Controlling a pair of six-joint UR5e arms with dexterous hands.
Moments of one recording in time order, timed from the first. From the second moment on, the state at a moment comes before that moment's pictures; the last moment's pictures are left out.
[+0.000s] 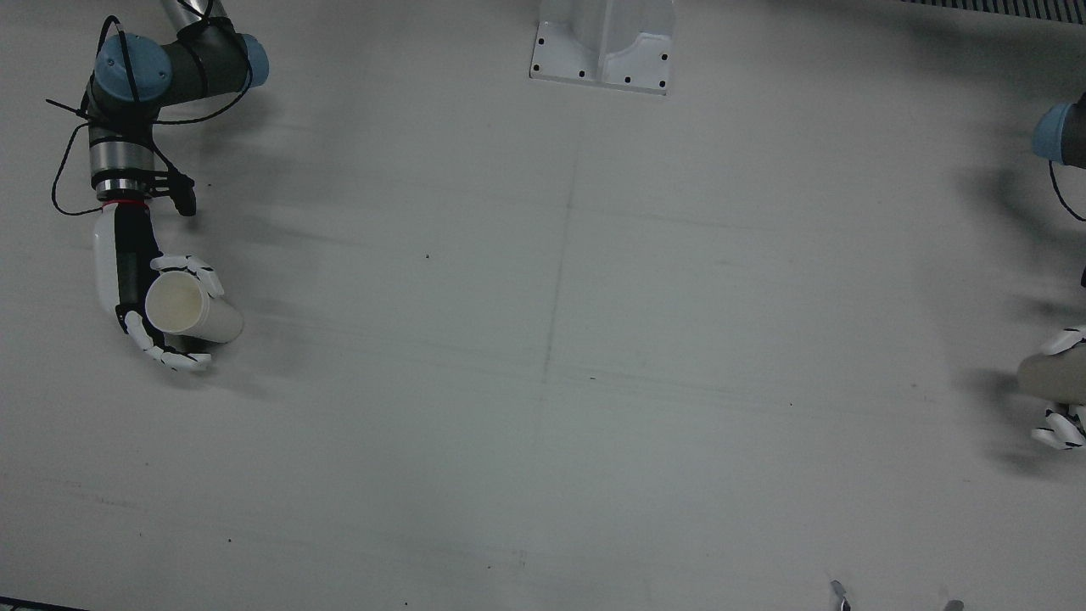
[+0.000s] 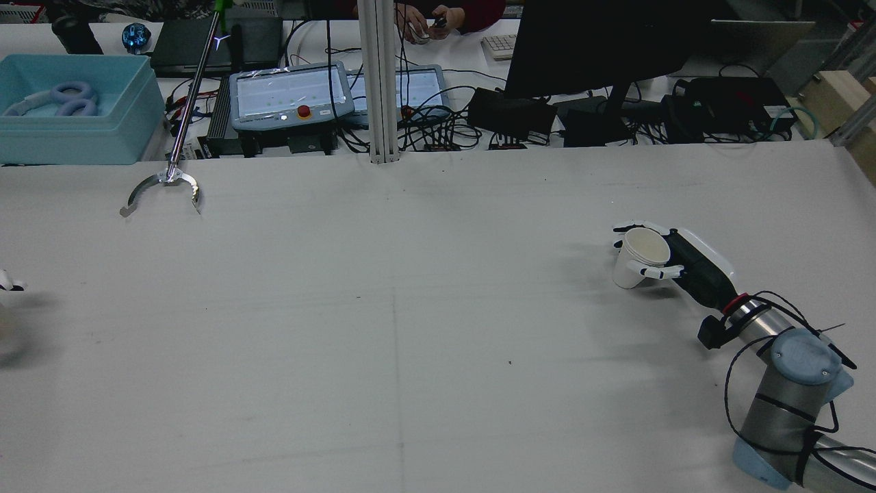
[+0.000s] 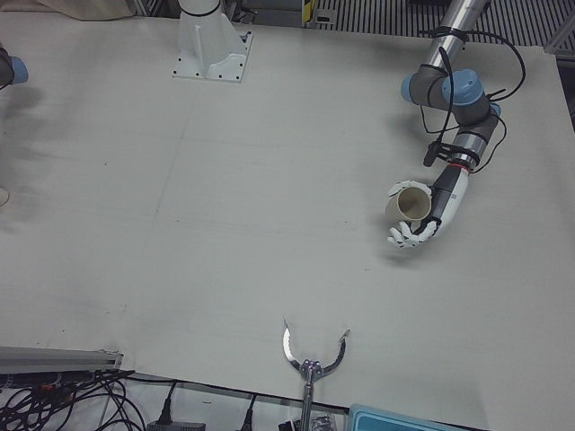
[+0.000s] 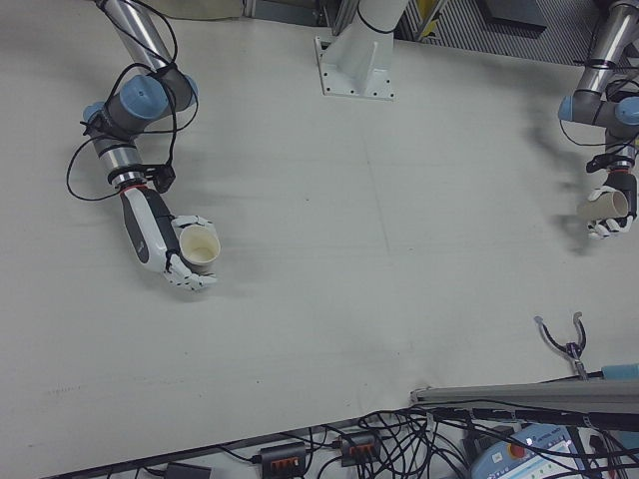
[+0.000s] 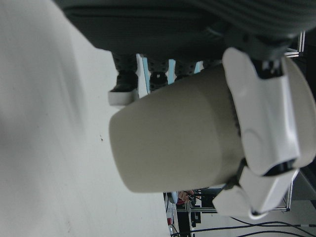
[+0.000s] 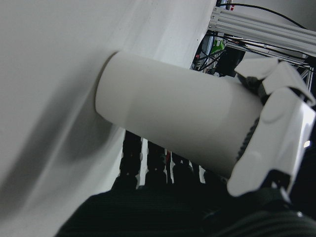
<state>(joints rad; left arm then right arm) -0.88 -1.39 -1.52 -0.36 1.26 0.17 0.76 -1.48 1.42 -2.92 -1.10 -0.43</state>
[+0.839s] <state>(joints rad) -0.89 -1.39 -1.50 -0.39 1.26 0.16 0.81 -1.48 1.43 -2.92 -1.10 -0.39</state>
